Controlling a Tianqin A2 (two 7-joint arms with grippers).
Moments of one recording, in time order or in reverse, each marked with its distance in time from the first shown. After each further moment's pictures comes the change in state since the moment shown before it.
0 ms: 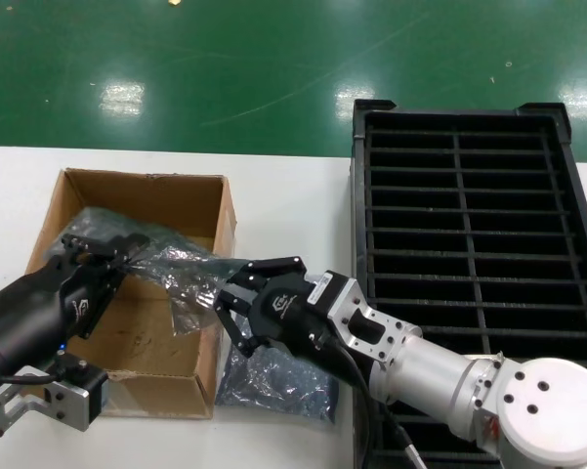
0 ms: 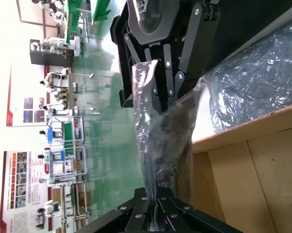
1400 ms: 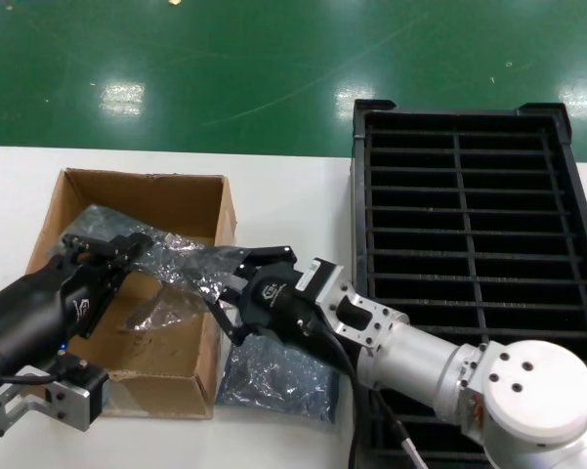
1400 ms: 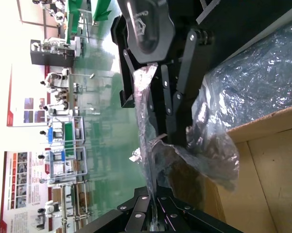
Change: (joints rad) left arm 0.000 0.000 0.000 0.000 0.000 0.000 0.000; right arm 0.050 -0.053 0.017 -0.094 0.025 -0.013 -0.057
